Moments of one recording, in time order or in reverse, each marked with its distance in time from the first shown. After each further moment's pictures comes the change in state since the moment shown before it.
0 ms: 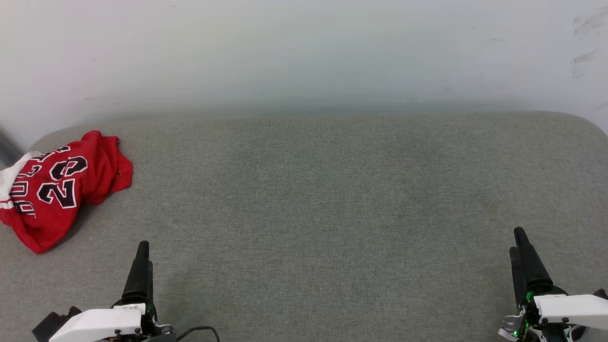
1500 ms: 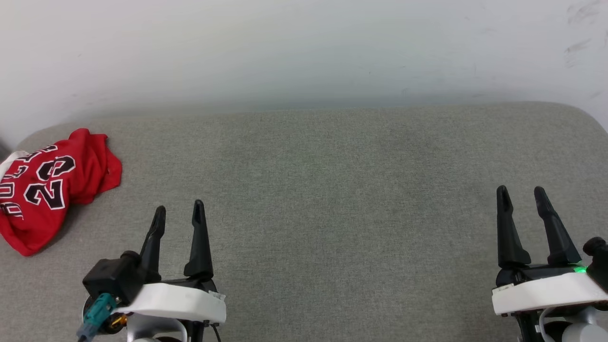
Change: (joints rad) left arm 0.031 0.088 -0.295 -0.364 1.008 0.259 -0.146; right arm 0.013 0.000 0.052 -0.309 -1.119 0.000 -0.147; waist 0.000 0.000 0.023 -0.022
